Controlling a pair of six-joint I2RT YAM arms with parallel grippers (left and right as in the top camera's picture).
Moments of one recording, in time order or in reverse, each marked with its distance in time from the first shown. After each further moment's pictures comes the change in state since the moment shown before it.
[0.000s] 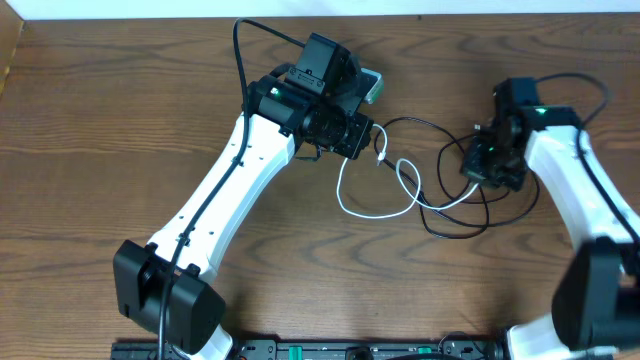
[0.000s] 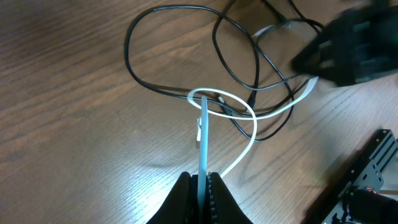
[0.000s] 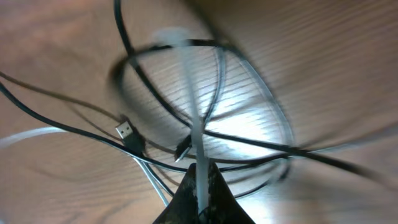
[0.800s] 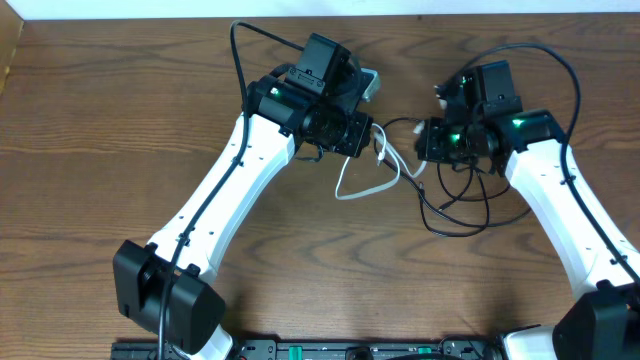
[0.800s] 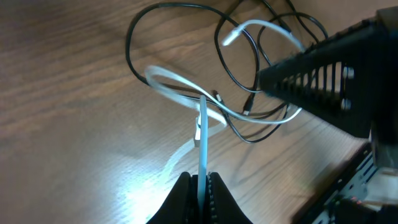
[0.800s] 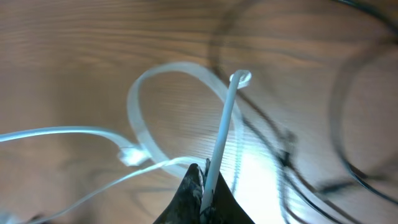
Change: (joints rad) left arm 0.000 0.000 0.000 -0.001 0.000 -0.107; right arm 0.186 -0.088 0.026 0.241 -0.329 -0.136
